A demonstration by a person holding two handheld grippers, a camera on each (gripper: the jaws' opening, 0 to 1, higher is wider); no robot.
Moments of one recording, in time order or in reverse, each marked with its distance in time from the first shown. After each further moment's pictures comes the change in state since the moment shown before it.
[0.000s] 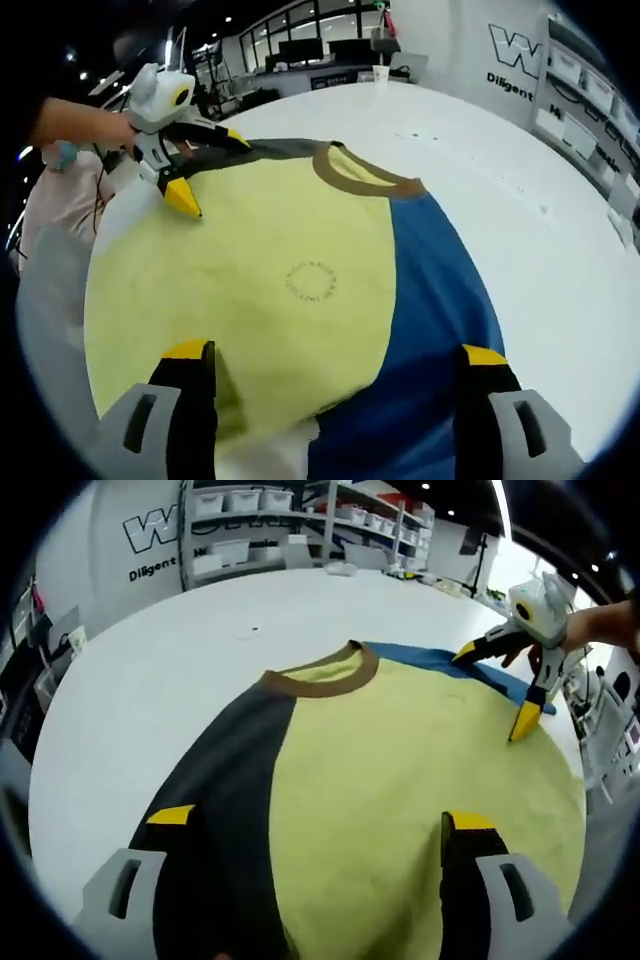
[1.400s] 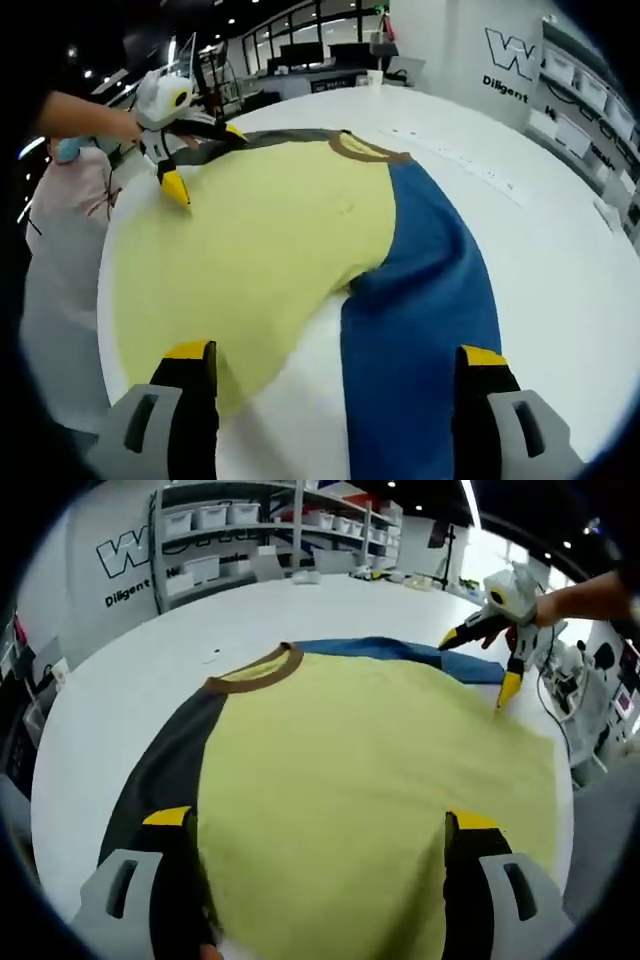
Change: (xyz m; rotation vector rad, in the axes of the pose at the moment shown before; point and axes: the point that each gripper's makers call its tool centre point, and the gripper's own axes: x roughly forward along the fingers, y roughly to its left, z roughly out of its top) left arm -0.019 -0.044 -0.005 0.121 -0.024 -0.084; right arm -0.056 -0.002 -0.056 0.039 -0.005 0.014
